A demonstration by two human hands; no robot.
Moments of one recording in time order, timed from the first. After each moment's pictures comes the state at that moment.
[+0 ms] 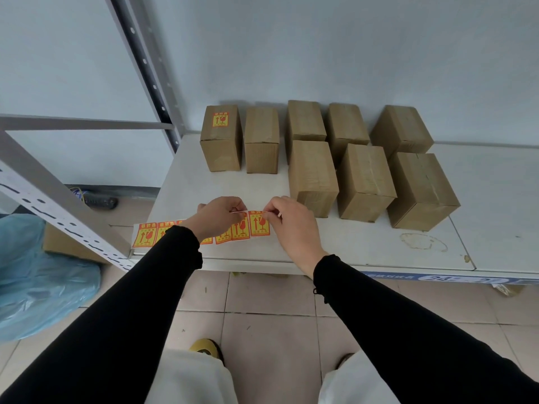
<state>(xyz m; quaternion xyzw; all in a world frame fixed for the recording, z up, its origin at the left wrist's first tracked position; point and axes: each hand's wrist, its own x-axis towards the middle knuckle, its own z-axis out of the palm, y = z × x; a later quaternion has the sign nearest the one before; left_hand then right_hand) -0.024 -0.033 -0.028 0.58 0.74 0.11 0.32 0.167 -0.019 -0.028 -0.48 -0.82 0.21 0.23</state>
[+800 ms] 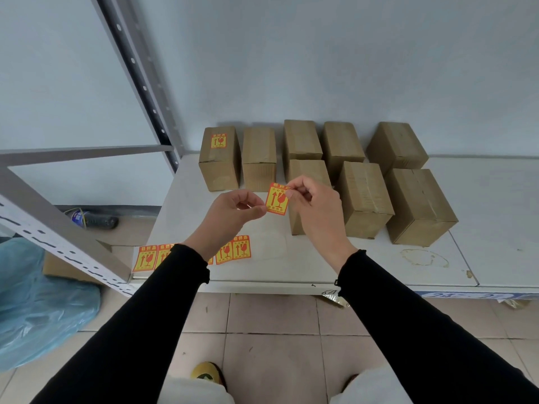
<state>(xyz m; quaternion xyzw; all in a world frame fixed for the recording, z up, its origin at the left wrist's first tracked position) 0.015 -0.037 0.036 0.50 0.67 0.40 0.38 0.191 0.016 0.024 -0.47 -0.72 0.31 0.40</state>
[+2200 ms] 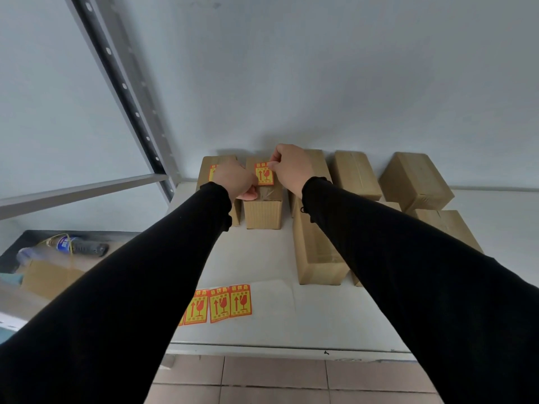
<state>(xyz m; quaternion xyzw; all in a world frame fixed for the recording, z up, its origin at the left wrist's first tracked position) -0.028 0.143 0.060 0.33 0.78 0.35 0.40 0.090 0.215 0.035 -0.52 -0.78 0.23 0.25</state>
